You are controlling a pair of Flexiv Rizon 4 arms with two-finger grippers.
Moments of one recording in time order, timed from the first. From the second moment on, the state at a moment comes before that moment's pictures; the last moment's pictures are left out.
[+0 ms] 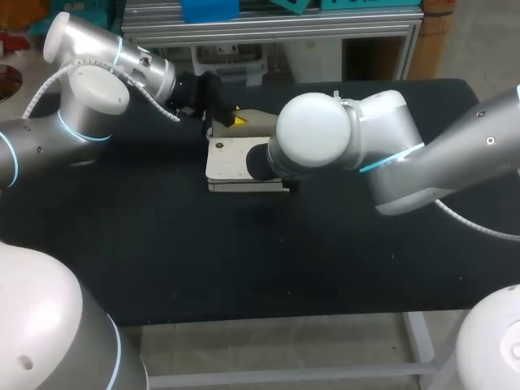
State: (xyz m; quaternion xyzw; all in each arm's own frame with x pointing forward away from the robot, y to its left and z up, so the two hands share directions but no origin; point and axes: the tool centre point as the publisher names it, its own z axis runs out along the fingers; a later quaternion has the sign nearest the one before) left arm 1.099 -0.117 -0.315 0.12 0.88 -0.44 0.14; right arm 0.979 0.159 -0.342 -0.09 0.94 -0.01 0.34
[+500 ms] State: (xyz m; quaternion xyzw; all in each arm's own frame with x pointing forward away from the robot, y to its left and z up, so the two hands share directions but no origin) left arm 1.090 -0.112 -0.281 0.10 0.89 -0.43 0.12; right arm 0.963 0.141 -0.302 -0.08 0.92 -0.02 0.38
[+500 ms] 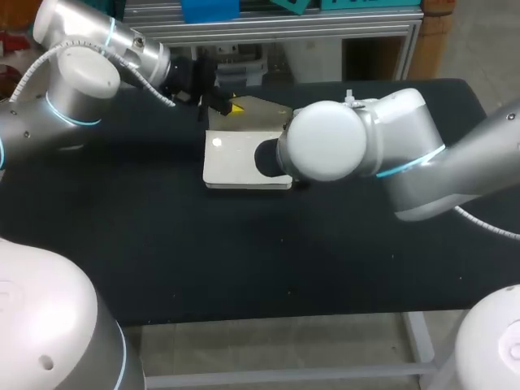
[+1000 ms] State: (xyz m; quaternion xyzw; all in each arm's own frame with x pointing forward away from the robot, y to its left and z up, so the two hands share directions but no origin) left arm 1.092 -0.111 -0.277 0.09 0.89 -0.44 0.12; right arm 0.972 0.130 -0.257 -0.08 0.91 -0.02 0.42
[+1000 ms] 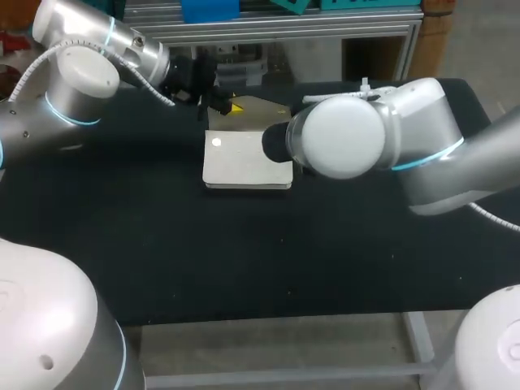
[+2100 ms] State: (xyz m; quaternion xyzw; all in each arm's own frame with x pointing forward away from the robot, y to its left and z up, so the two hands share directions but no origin) left arm 1.033 -0.153 -0.219 0.05 0.88 -0.45 0.15; right arm 0.993 0.128 -0.231 -0.11 0.88 -0.01 0.47
